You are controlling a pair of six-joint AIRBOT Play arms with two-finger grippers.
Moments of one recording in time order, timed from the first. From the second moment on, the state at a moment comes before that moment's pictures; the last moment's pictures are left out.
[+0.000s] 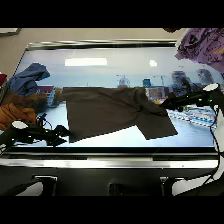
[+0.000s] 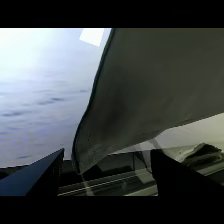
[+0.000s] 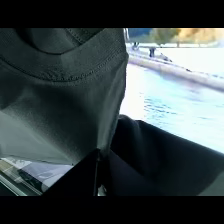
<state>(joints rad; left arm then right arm) 0.22 -1.24 0.57 0.77 -1.14 -1.38 -0.34 -1.74 1.41 -0.80 1.41 1.23</state>
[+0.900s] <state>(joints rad) 0.15 -1.29 1.25 0.88 -1.14 -1.48 -0.34 -1.54 1.65 -0.66 1.31 1.28</state>
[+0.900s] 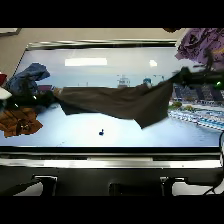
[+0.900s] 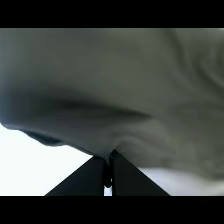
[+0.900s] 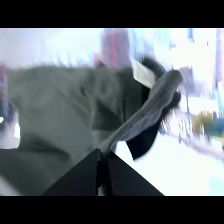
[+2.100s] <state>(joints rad) 0.15 -0.96 1.79 1.48 -1.39 -1.85 -0.34 -1.13 2.02 -1.05 1.34 1.65</state>
